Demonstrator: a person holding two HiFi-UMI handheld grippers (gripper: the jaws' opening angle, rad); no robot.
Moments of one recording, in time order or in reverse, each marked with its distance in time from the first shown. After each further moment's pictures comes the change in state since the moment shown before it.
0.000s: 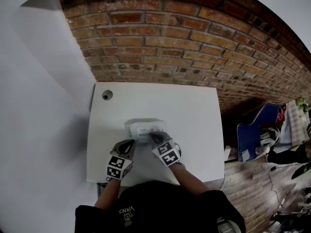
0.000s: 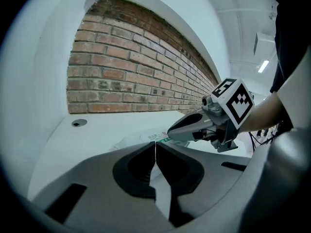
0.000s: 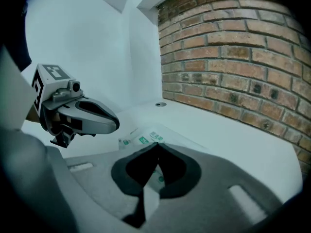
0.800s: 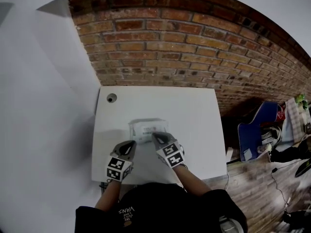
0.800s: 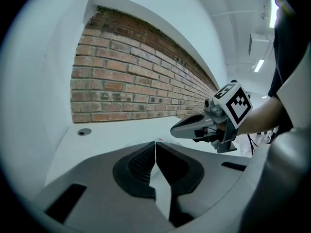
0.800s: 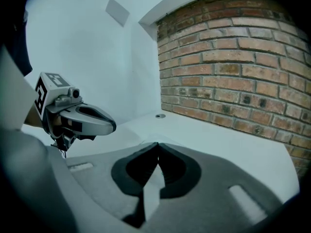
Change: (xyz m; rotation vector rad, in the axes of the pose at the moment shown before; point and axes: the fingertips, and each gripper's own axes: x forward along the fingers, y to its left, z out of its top) left arm -0.042 -0.009 0.016 0.037 -0.063 0.001; right arm -0.038 0.017 0.024 0.026 -0.114 -0.049
